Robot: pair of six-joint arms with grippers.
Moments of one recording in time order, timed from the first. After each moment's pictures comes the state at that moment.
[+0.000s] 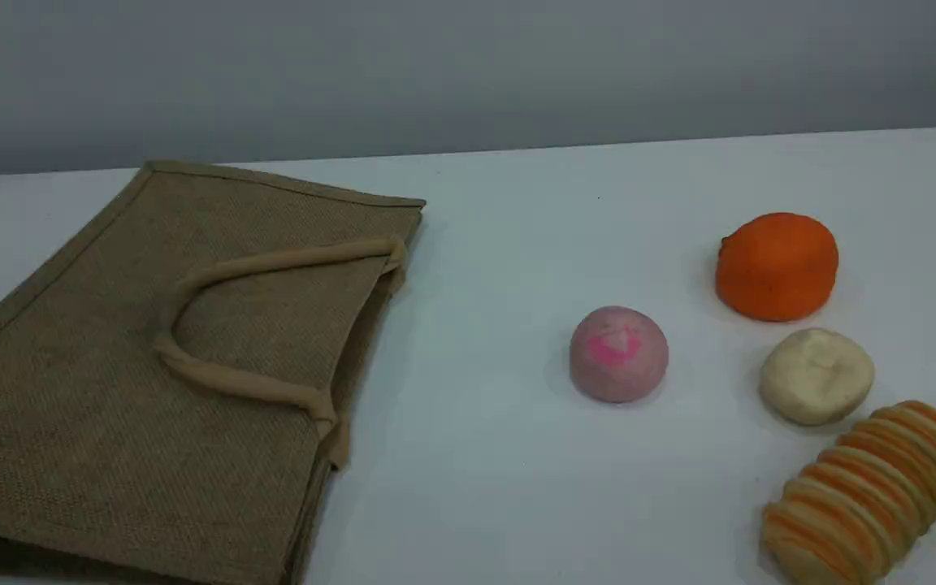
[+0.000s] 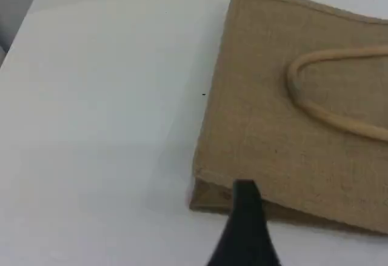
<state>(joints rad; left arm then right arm) -0.02 0.00 -0.50 0.08 1.08 -0.05 0.04 0.00 -0.51 0.22 1.08 -0.27</state>
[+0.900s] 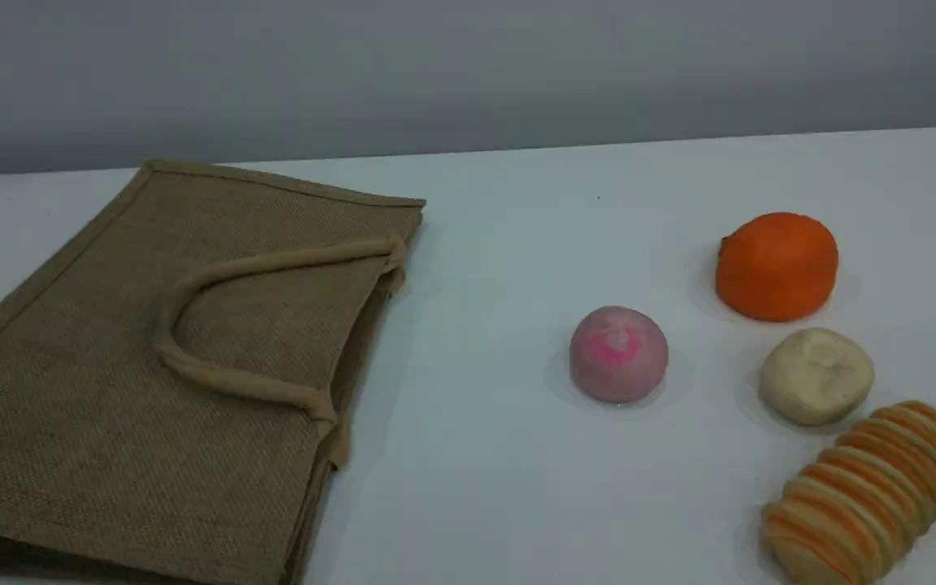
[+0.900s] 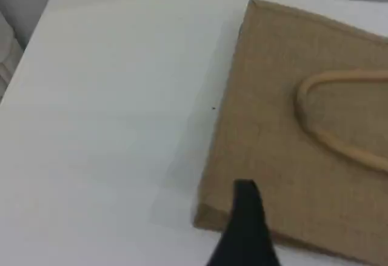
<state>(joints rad) -0.03 0.28 -0.67 0.13 1.03 -0.15 0.04 0.24 -0.69 0.24 0.94 -0.18</state>
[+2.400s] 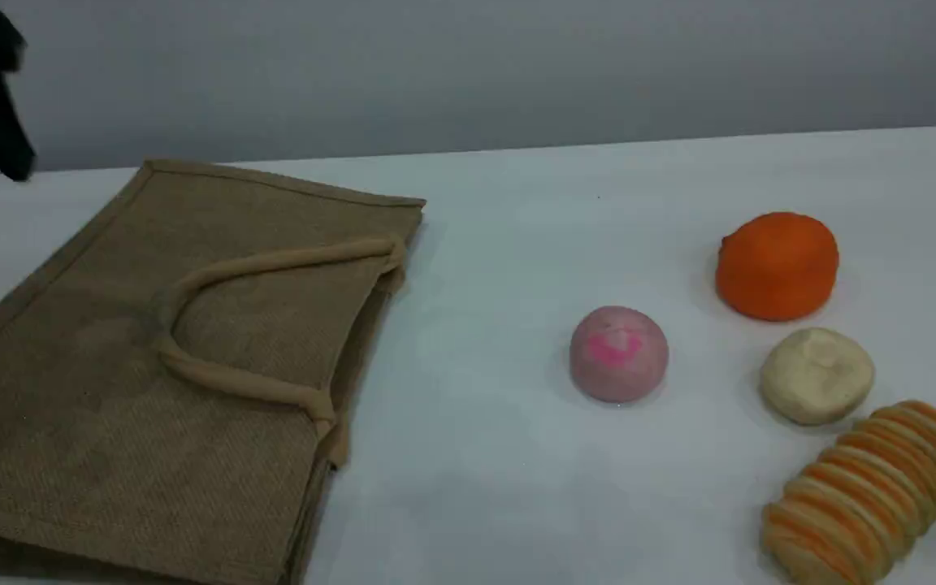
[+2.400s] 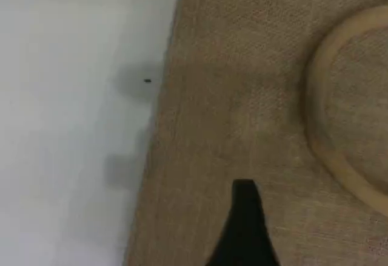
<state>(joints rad) -0.05 1.65 -1.08 -0.01 0.67 -0.11 0.04 1.04 -0.96 0.24 0.73 -0.14</state>
